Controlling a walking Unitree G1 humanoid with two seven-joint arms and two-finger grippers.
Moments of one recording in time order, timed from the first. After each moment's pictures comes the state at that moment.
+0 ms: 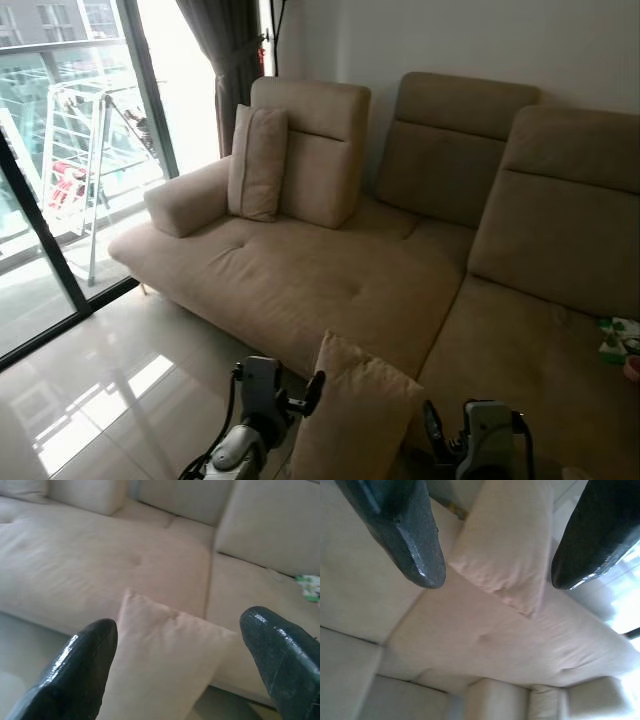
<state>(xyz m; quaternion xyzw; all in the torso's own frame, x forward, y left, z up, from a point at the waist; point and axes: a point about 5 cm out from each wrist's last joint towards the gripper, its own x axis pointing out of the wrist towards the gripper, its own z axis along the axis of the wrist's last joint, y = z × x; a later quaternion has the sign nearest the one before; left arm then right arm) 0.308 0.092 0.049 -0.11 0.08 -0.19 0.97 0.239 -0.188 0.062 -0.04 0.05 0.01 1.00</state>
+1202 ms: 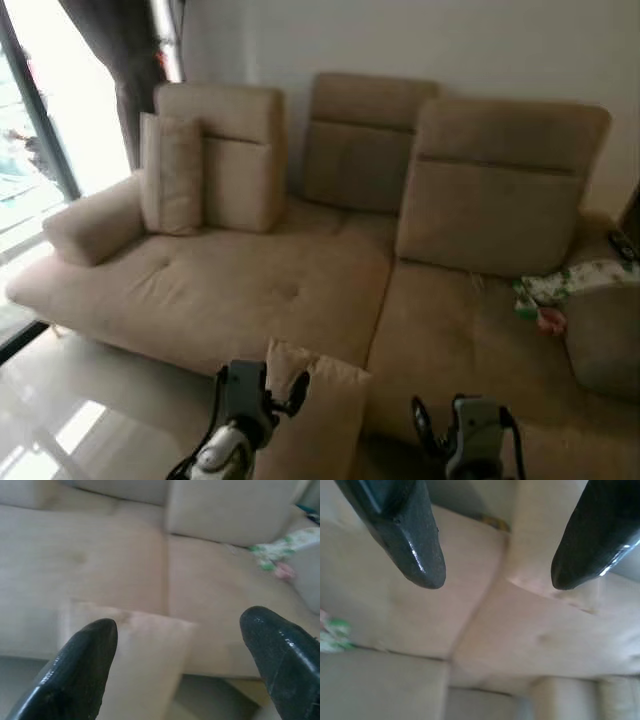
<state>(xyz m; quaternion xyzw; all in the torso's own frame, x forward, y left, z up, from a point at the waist) 0.306 0.088 0.048 -0.11 0.08 -0.19 0.97 0.240 -0.190 0.056 -0.04 0.05 0.00 1.00</state>
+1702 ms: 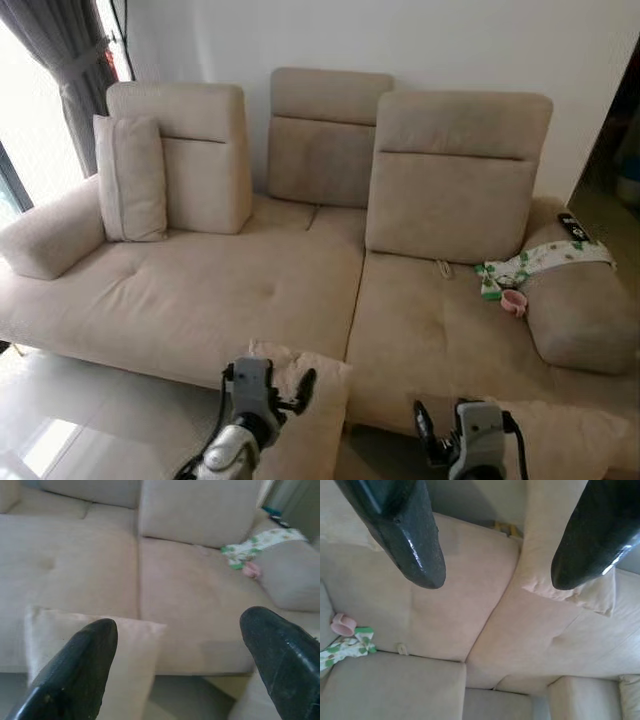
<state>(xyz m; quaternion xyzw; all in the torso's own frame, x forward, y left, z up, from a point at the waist) 0.305 0.091 0.048 -0.11 0.08 -0.19 0.97 0.239 -0.185 0.058 -0.04 0.05 0.02 1.00</state>
